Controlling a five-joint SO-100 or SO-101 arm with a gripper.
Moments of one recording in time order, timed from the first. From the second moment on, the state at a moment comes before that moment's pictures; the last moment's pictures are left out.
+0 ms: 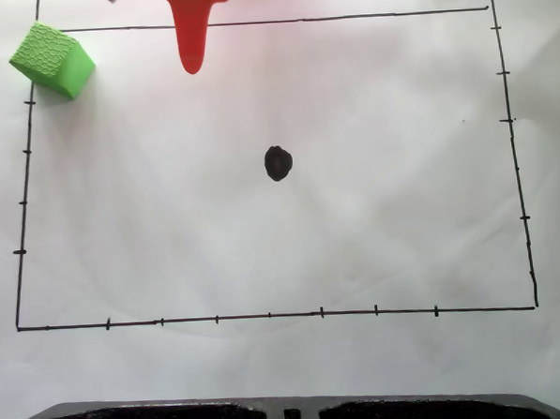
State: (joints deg) arm 13.9 186.8 171.1 62.8 -6.5
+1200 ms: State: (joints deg) arm 47.6 142.7 134.2 73.4 -16.4
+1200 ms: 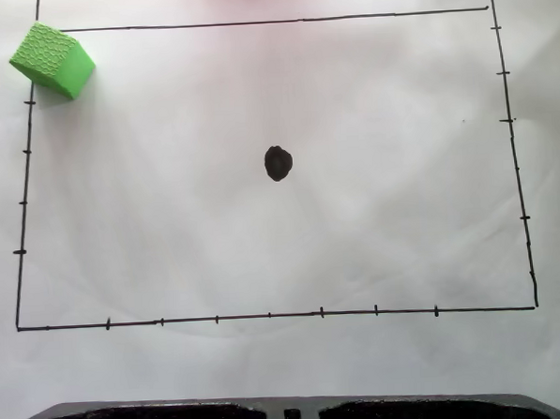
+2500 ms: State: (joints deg) arm 53.1 110.7 131.8 55.7 -19.7
